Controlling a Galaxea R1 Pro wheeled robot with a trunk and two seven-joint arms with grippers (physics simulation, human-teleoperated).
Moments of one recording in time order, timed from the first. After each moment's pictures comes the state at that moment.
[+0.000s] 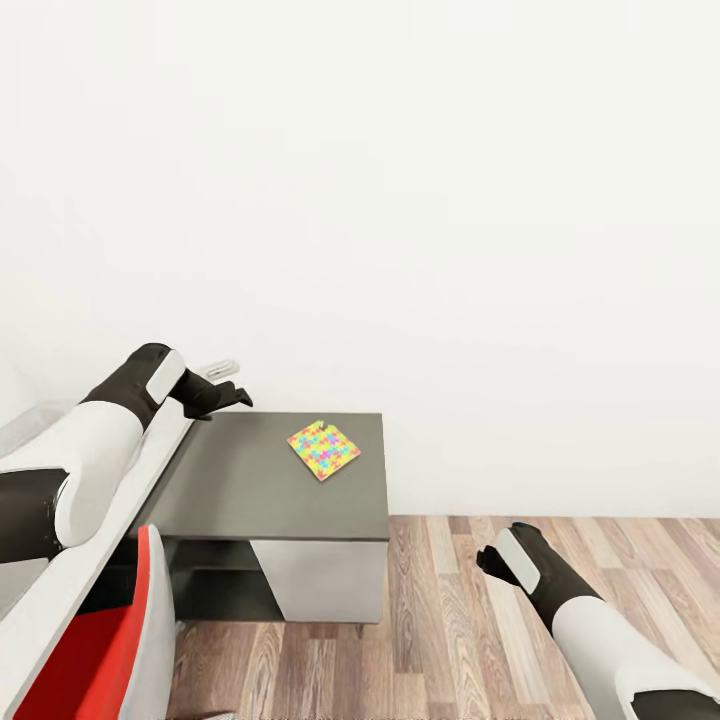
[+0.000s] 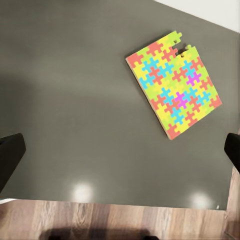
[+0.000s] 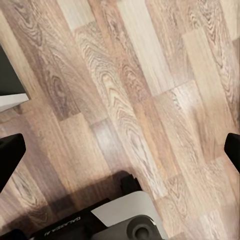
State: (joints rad) left arm -1.37 0.17 0.00 -0.37 0.32 1.04 -0.04; right arm -0.73 -0.07 0.07 -0.52 -0.55 0.65 -0.49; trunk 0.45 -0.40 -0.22
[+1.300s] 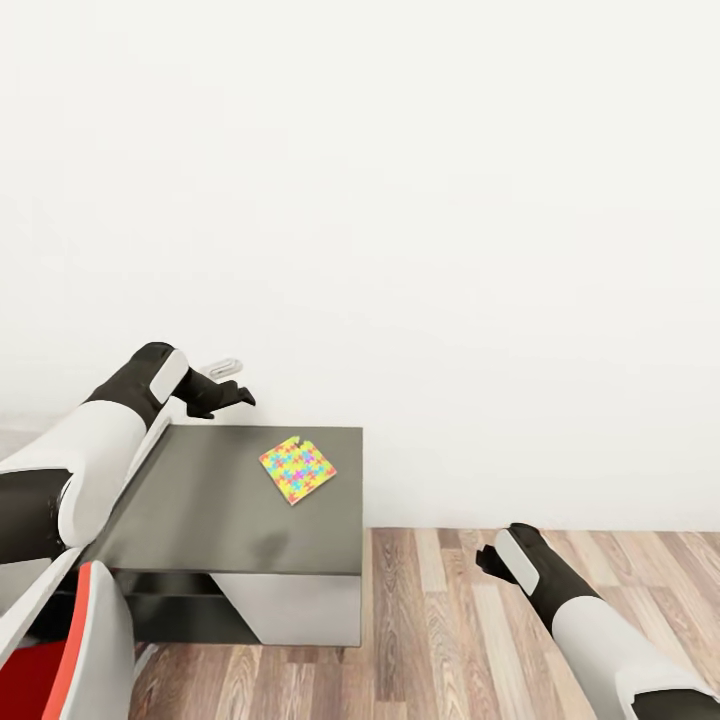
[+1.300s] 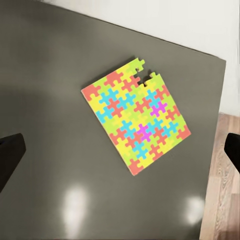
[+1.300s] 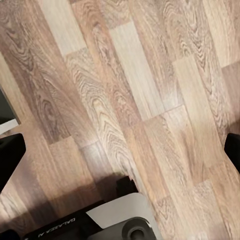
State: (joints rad) left arm -1.37 0.16 0.00 -0.37 0.31 1.04 -0.04; right arm -0.73 -0.07 0.10 -0.52 -0.55 0.64 -0.49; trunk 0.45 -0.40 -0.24
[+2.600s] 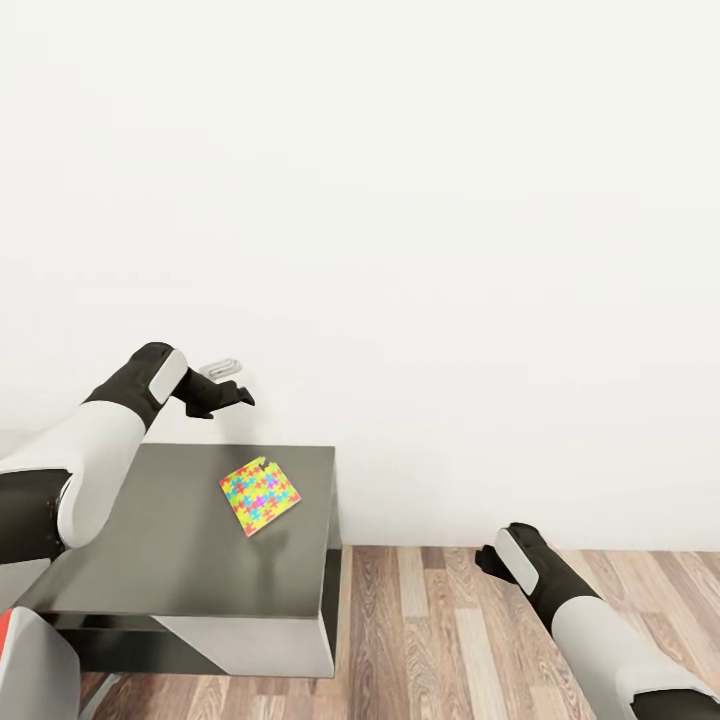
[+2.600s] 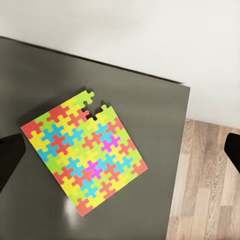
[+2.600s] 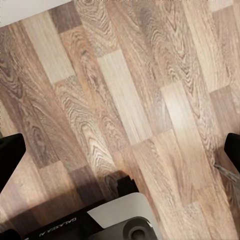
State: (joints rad) left arm -1.37 0.16 0.00 -0.37 0.31 1.04 -0.04; right arm -0.73 -0.07 0.10 -0.52 -0.55 0.64 -0.48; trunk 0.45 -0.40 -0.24
